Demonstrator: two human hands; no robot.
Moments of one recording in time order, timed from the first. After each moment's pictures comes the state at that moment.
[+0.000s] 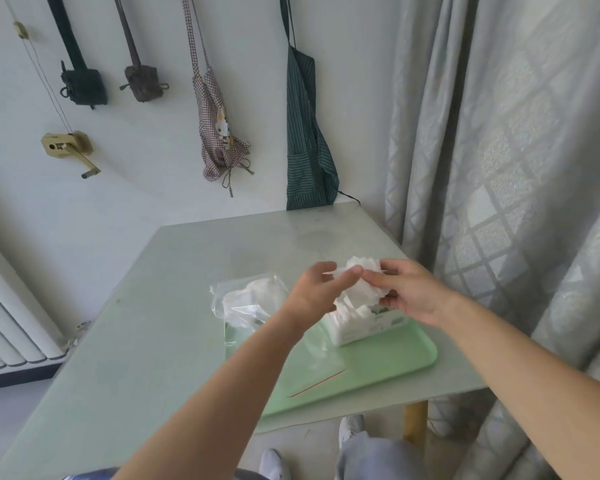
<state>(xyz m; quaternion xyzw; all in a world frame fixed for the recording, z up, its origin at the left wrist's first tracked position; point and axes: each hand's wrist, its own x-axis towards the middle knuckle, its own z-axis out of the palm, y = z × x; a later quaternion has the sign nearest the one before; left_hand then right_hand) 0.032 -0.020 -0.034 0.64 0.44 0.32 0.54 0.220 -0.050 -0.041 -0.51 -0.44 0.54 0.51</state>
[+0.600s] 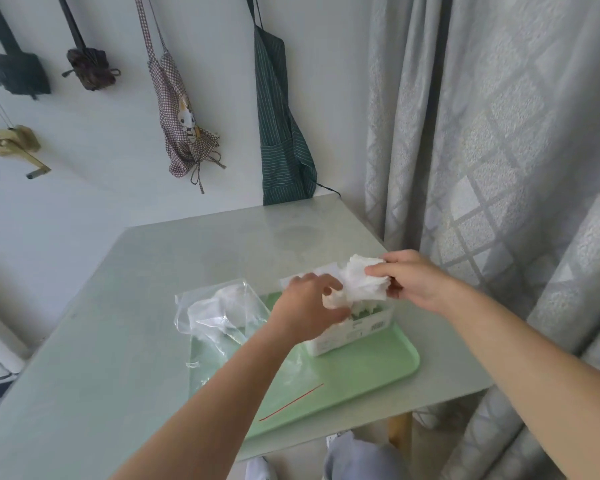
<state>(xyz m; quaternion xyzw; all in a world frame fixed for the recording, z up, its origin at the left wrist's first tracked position) 0.070 0.013 -0.065 0.85 0.46 0.16 0.21 0.277 -0.014 -0.054 -0.61 -0.41 0.48 0.49</state>
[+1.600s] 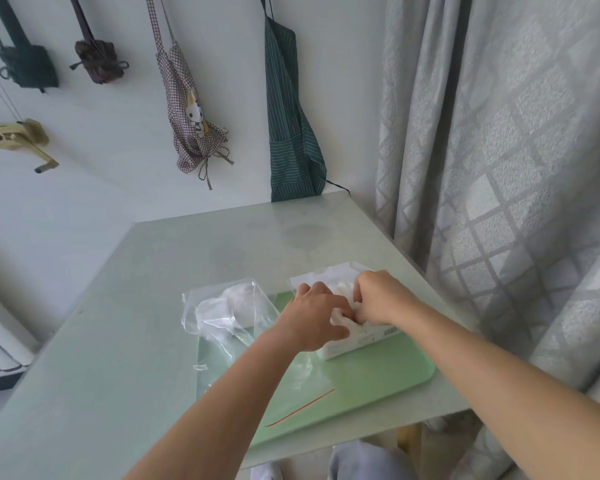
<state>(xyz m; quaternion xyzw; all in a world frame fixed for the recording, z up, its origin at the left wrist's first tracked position) 0.060 0.026 -0.084 0.90 0.41 0.06 0.16 0.222 0.007 -0.074 -0.75 -0.64 0.14 0.10</state>
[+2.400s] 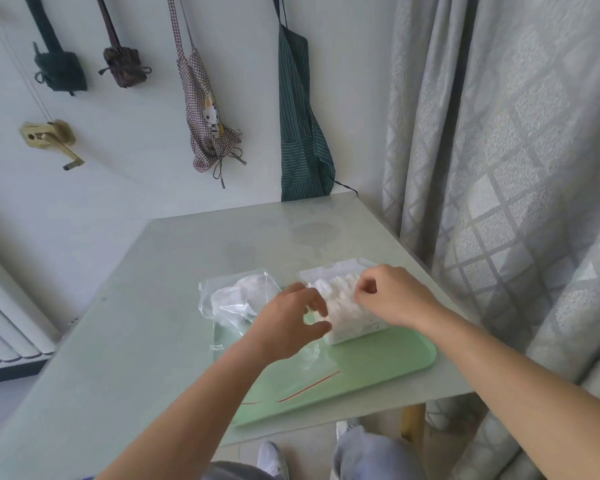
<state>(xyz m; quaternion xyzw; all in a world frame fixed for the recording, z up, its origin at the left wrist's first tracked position) 0.000 -0.011 -0.072 0.87 0.42 0.20 0.19 0.208 -0.045 -0.053 -0.73 -0.63 0.15 0.23</state>
